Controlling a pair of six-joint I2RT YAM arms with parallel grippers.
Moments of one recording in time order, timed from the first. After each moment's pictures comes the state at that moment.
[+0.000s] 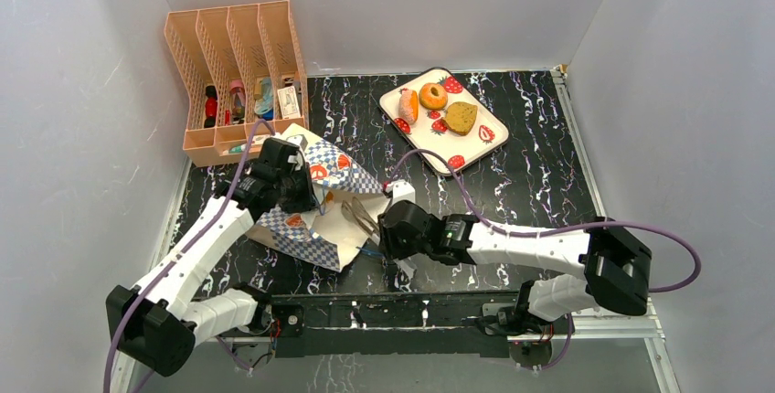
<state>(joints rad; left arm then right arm) -0.44 1.10 0.95 -0.84 0.07 -0.50 1.16 1.35 0.82 -0.31 0.23 0.69</state>
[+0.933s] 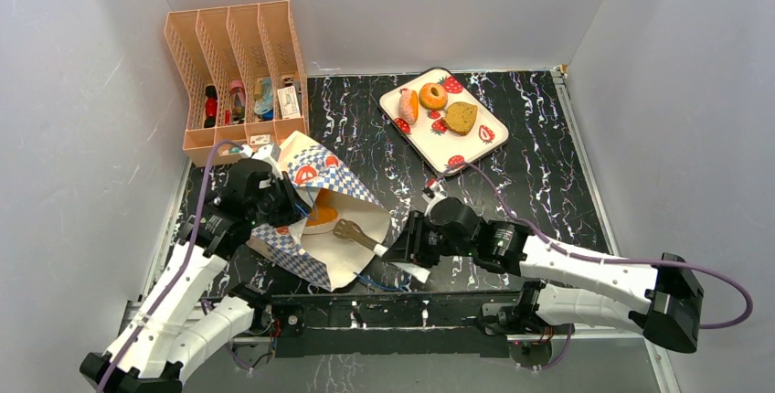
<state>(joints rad) -0.44 0.81 0.89 -0.87 0.06 -0.63 1.09 1.01 0.70 -0.29 -0.11 1.17</state>
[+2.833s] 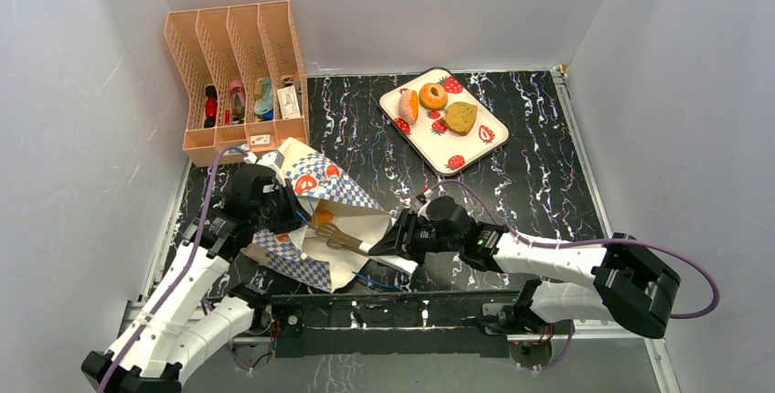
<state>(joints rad) -0.44 0.78 0.84 -0.90 0.06 -0.63 0.96 1.20 0.49 0.20 -0.37 1.50</state>
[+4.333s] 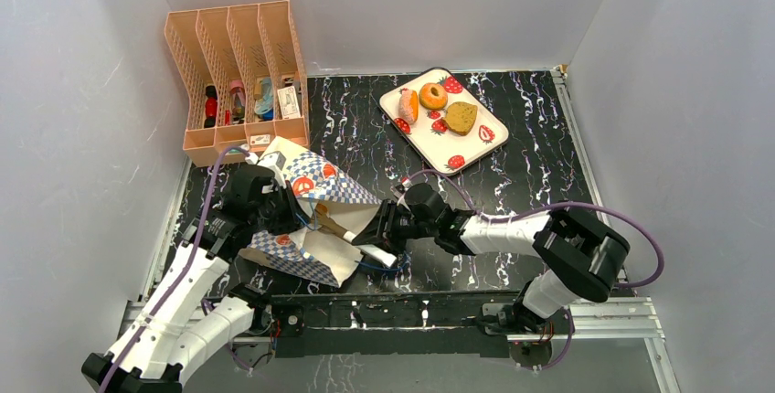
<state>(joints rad) -0.44 0.77 0.84 -0.91 0.09 -0.58 0.91 1.51 0.62 0.37 -0.44 1.44</state>
